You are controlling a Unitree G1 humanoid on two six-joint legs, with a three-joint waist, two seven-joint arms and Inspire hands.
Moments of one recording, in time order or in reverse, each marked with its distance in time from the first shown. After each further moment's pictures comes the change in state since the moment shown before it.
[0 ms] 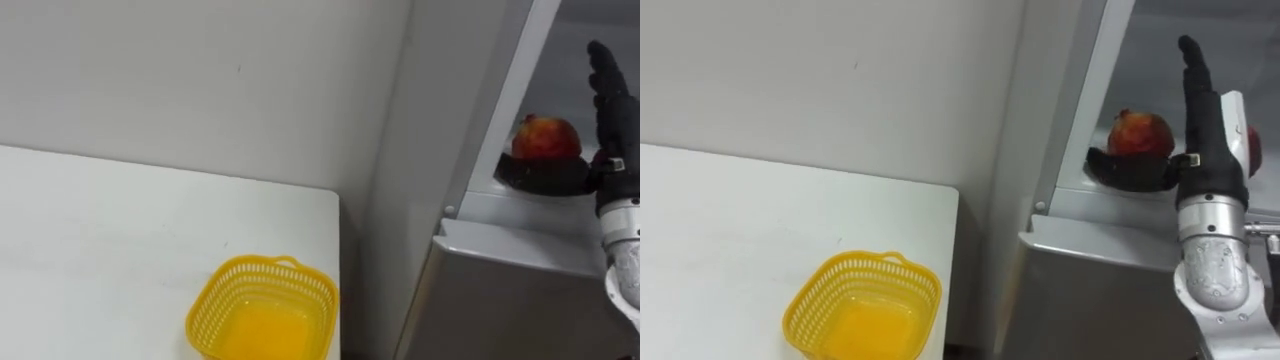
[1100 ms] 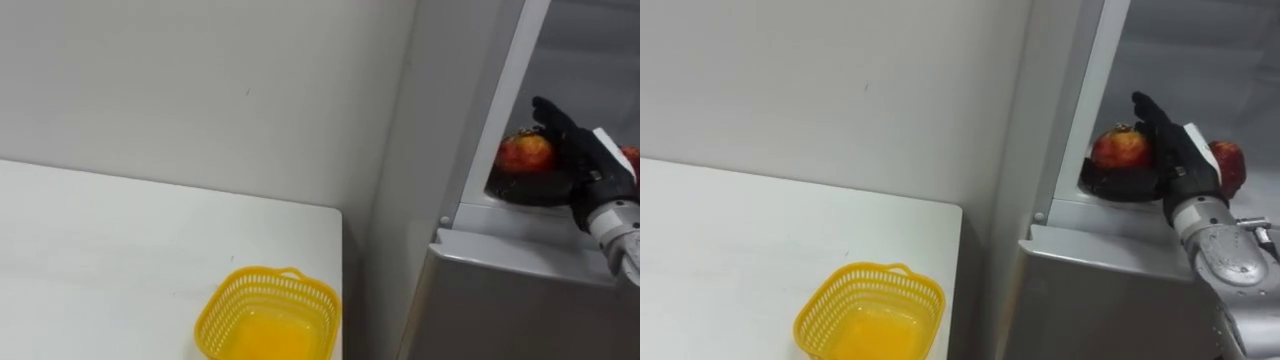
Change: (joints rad) left arm 0.000 0.021 0.007 -0.008 -0.009 0.083 -0.006; right arm -0.099 -0.064 0.050 0.257 0.299 0.076 0.322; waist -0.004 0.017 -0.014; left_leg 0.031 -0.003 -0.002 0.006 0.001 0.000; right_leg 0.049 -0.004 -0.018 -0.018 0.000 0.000
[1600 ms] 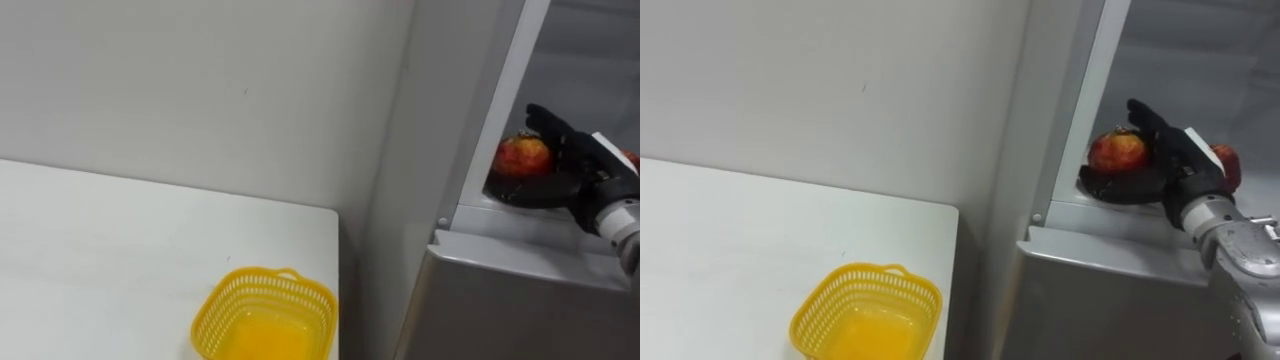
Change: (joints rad) left arm -0.010 0.000 0.000 -0.002 -0.001 0.007 0.016; right arm -0.040 -0.035 0.007 0.070 0.076 0.017 0.128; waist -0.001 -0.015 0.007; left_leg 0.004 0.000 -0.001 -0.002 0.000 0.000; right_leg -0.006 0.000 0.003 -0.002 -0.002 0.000
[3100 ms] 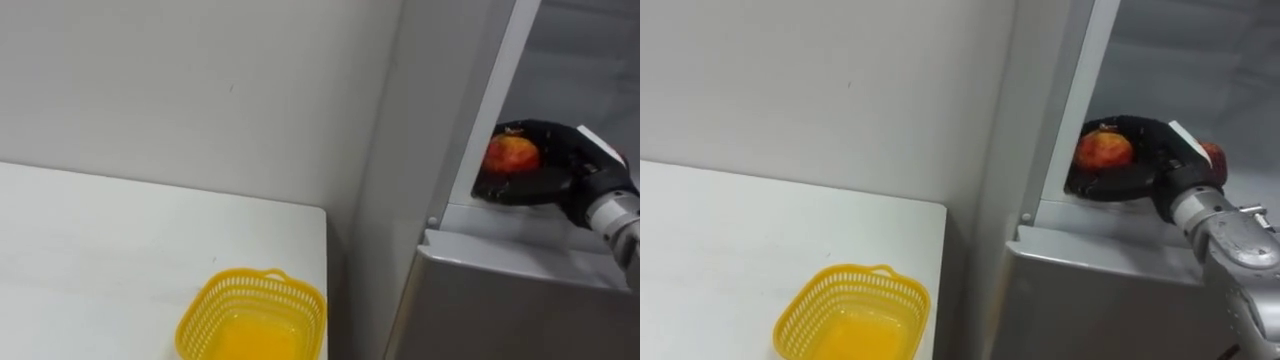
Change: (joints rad) left arm -0.031 0.001 -0.023 -0.017 0.000 0.034 -0.001; right arm 0.000 -0.017 0.058 -0.139 0.014 0.065 -0.059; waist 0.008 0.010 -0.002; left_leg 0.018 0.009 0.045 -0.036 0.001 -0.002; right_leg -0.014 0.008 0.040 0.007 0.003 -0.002
